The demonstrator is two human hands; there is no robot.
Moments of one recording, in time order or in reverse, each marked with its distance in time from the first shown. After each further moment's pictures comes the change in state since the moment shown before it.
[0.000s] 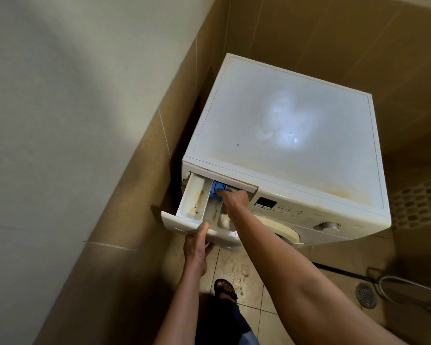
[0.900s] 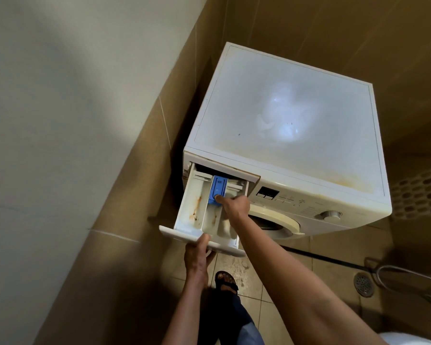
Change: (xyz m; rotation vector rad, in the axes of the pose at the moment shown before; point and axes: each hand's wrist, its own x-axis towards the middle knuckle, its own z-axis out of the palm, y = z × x) left_hand -0.009 -0.038 -0.031 -0.031 -0.015 0.034; right_hand -0.013 0.048 -0.004 -0.017 -0.064 -0.068
